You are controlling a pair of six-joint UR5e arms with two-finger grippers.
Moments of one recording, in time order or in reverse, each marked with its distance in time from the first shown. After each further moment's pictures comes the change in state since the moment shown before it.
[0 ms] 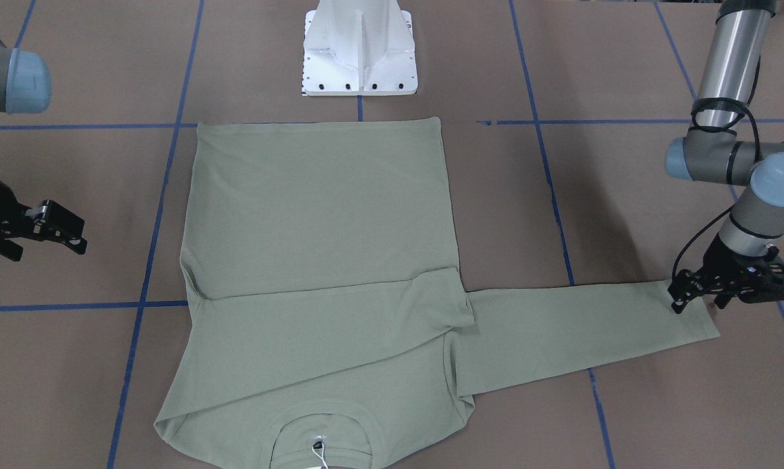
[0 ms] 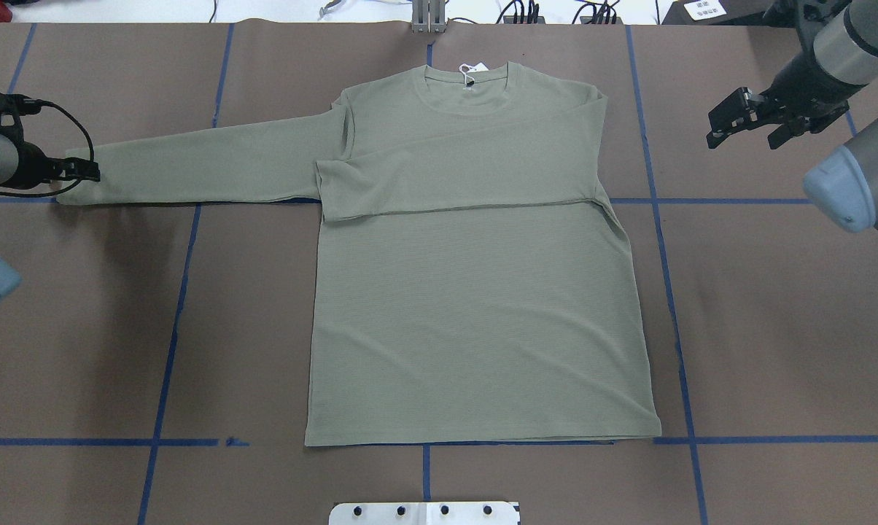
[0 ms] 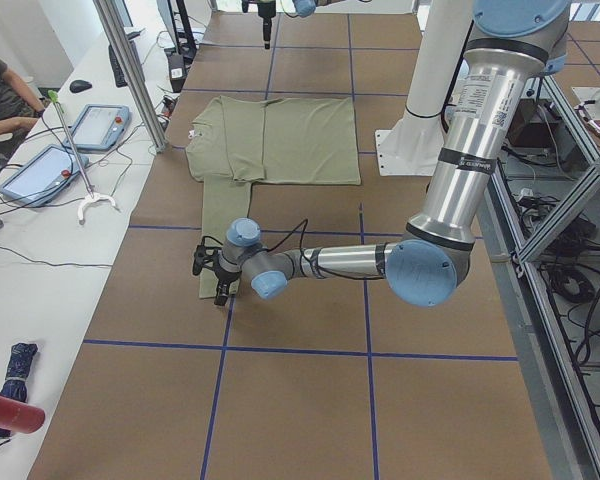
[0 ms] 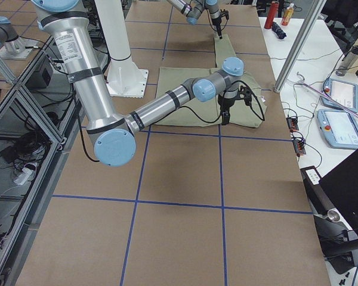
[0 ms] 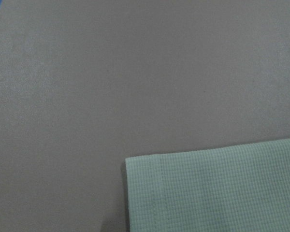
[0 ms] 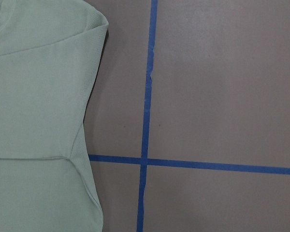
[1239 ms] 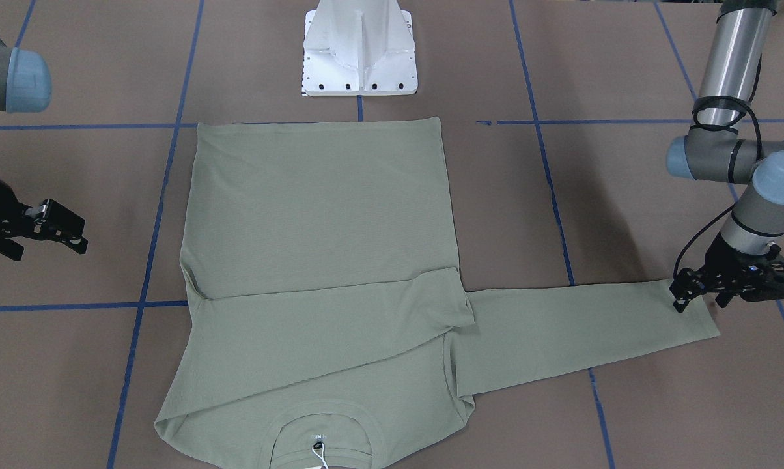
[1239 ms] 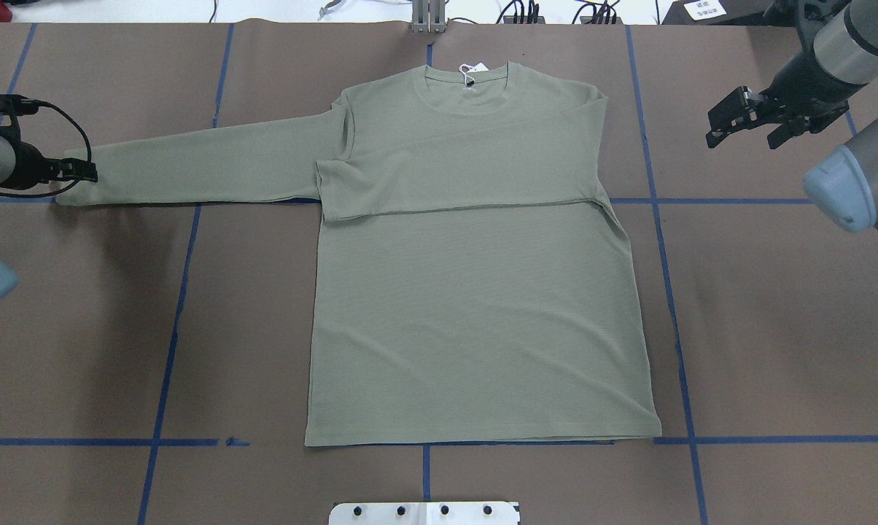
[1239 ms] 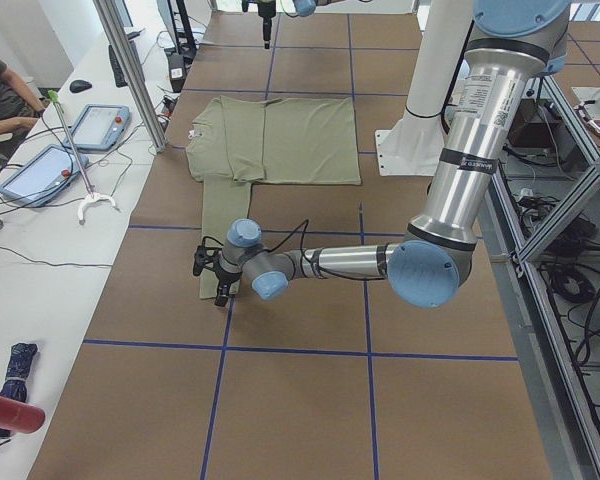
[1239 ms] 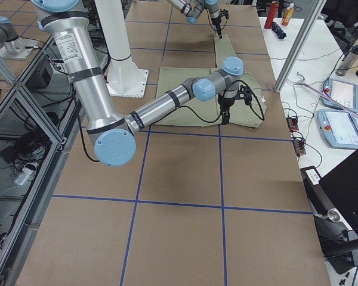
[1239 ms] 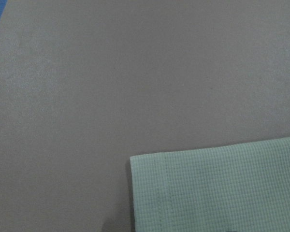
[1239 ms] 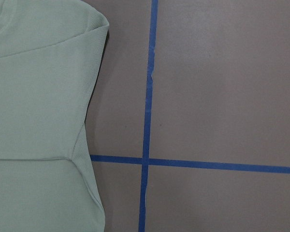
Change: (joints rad) left arm -0.003 0.008 -0.016 0.004 -0.002 0.005; right arm 0.000 0.000 0.003 0.000 0.001 0.009
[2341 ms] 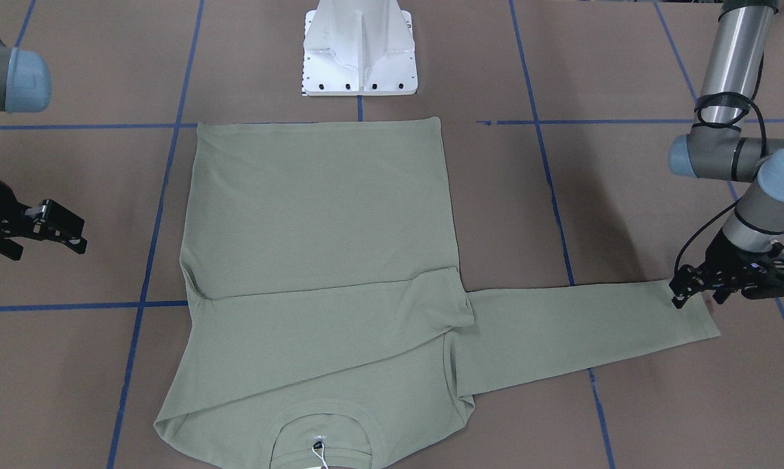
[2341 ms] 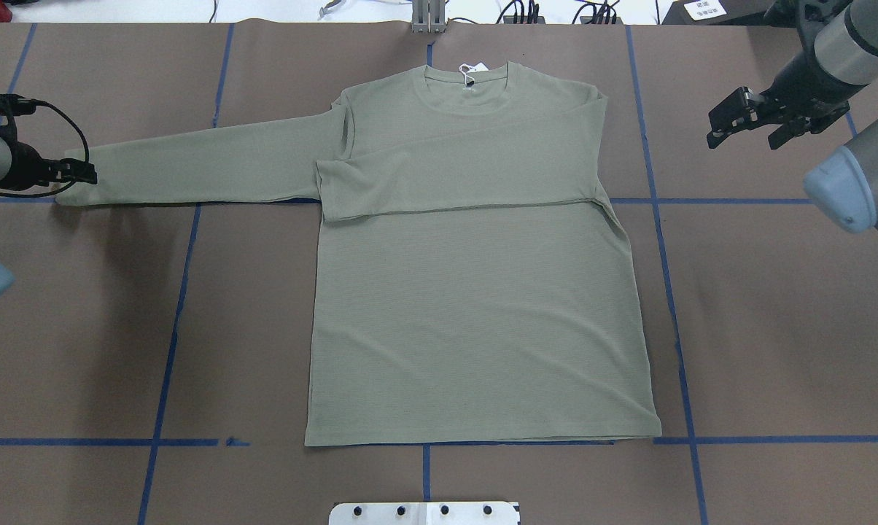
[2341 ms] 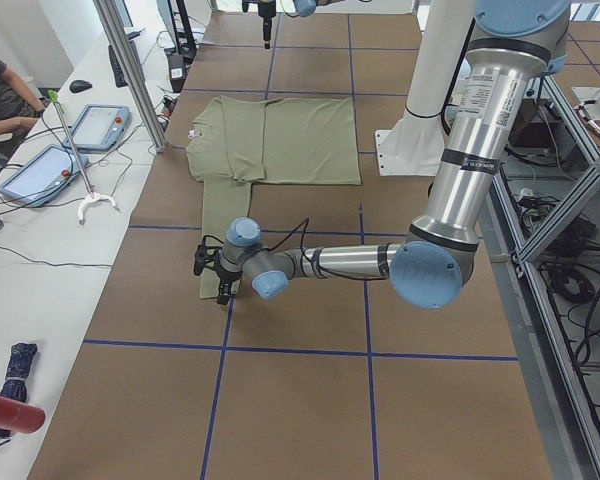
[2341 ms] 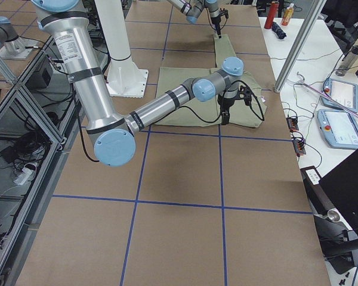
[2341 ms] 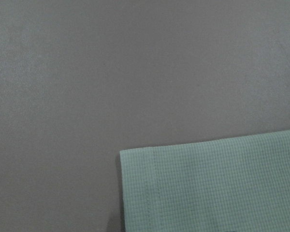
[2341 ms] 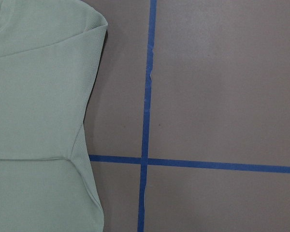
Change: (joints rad) left arm -0.008 0.009 -0.010 0.009 -0.039 -0.008; right arm 0.000 -0.001 0.000 0.000 -0.001 0.000
